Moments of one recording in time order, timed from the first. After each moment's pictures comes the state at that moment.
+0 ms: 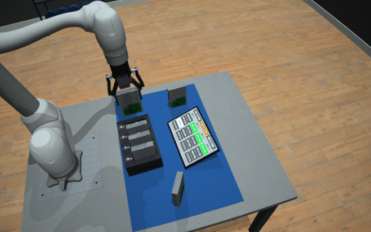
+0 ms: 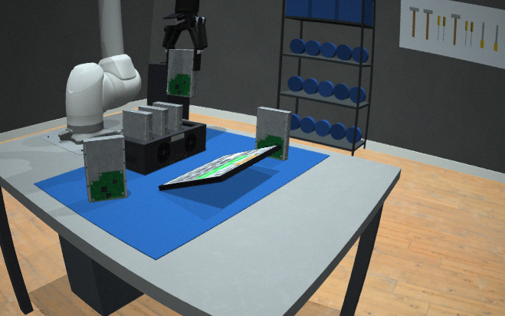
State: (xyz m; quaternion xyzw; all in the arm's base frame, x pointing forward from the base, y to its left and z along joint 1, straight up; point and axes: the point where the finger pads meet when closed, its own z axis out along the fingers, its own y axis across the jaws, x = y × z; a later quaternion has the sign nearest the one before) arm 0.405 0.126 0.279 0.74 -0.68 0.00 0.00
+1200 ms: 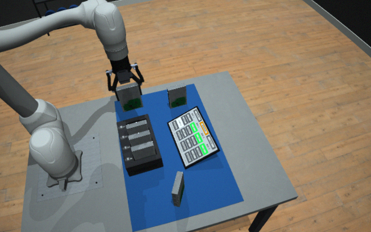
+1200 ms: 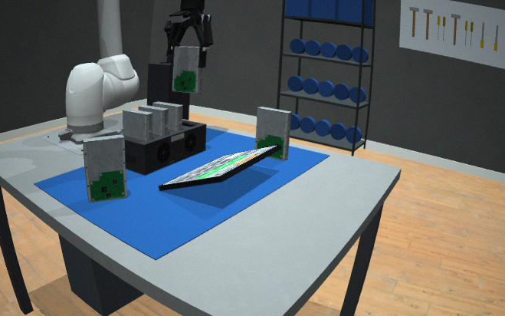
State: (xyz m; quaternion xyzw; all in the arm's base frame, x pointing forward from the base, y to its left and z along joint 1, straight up) arm 0.409 0.146 0.287 0.74 -0.68 0.00 0.00
